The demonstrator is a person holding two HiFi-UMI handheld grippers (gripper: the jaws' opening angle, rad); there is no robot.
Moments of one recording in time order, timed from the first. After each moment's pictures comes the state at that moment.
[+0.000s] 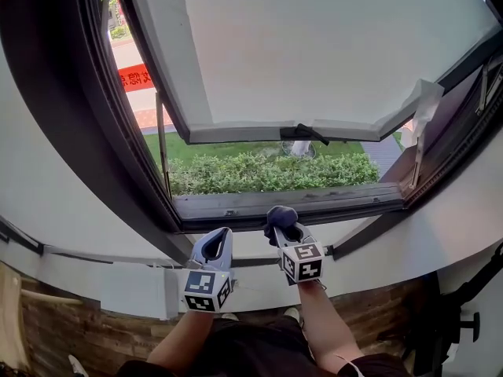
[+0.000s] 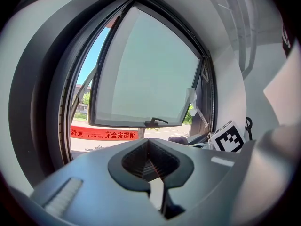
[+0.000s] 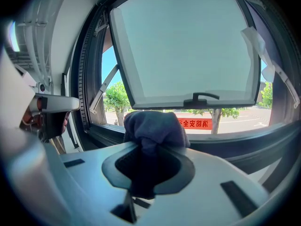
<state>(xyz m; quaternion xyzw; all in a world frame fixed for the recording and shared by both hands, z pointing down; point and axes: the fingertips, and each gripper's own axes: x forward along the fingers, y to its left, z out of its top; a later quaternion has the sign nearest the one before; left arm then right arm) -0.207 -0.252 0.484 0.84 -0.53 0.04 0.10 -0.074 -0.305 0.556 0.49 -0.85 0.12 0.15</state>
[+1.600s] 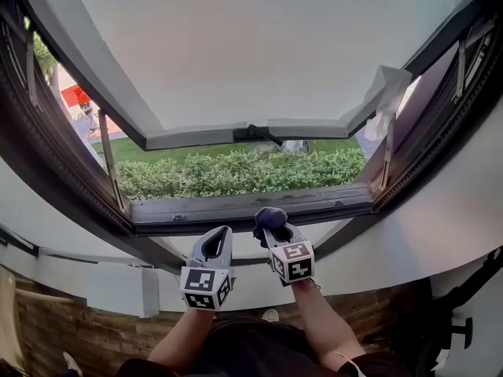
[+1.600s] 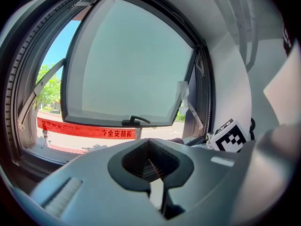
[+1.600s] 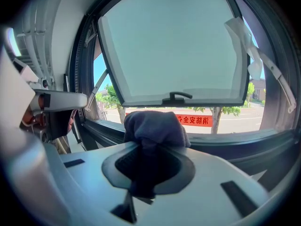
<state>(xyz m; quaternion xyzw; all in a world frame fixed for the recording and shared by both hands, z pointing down) -0.050 -0.273 0.478 0.85 -0.52 0.05 0.10 0.055 -0.315 0.553 0.48 -0.85 0.13 0.17</state>
